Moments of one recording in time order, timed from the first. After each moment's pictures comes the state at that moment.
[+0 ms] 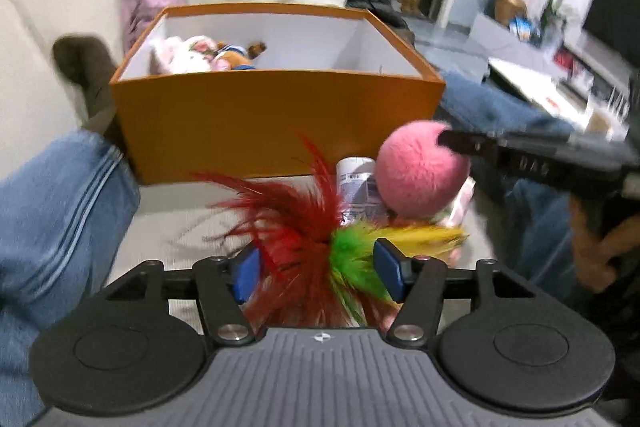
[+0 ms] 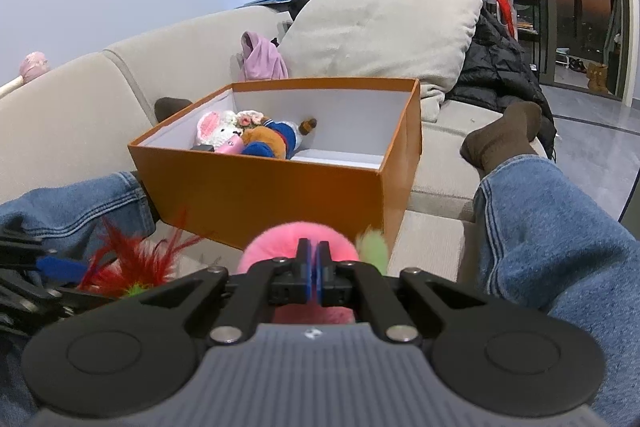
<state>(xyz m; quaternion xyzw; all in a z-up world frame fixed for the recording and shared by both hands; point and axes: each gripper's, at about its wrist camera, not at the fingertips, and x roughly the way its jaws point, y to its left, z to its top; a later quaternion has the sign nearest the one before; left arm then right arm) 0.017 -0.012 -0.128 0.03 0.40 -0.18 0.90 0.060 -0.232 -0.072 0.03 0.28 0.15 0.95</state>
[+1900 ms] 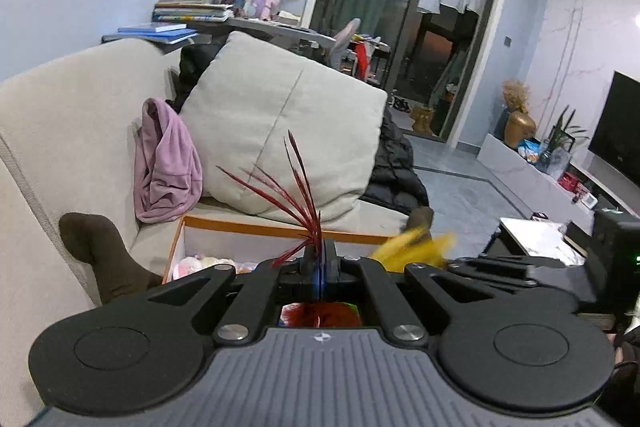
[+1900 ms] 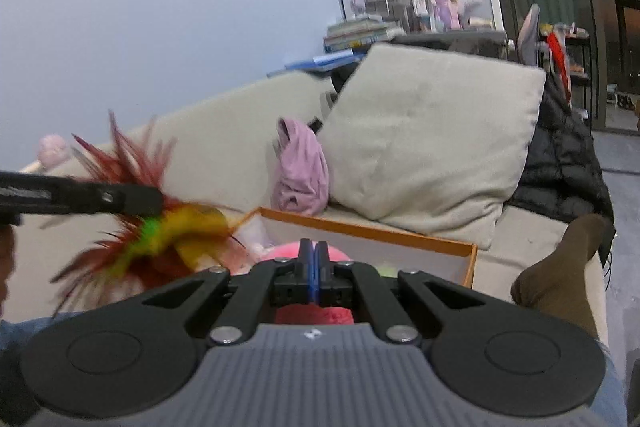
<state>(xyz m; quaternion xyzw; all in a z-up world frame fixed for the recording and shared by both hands) 0.150 0.014 0.004 -0.08 0.27 -0.16 0.95 0.205 -0.217 0.013 0.05 0.24 0.23 0.94</state>
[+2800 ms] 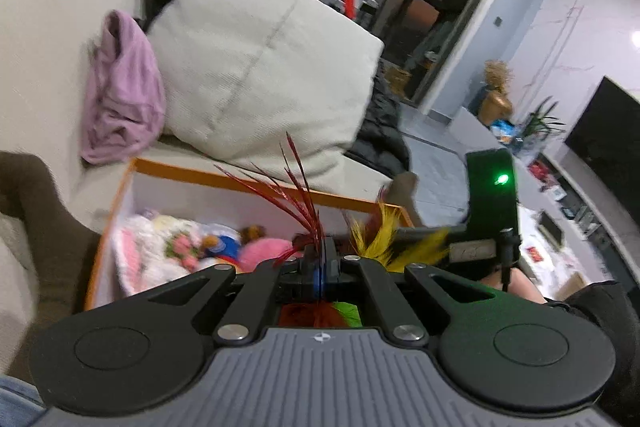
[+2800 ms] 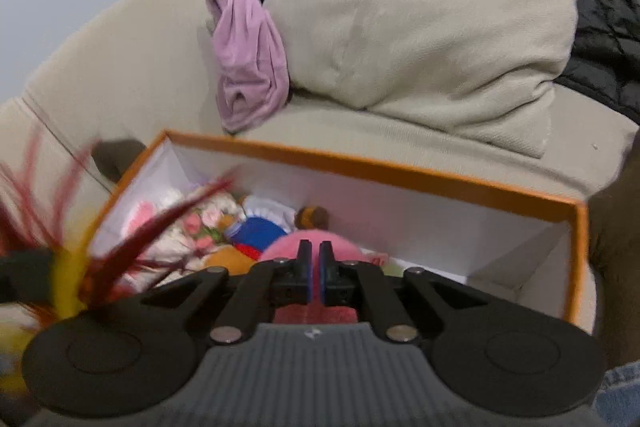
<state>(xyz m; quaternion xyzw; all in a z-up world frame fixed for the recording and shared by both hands) 0.214 0.014 -0.051 -0.14 0.35 -0.23 0.90 0.335 -0.193 -0.054 0.09 0.41 0.21 0.88</state>
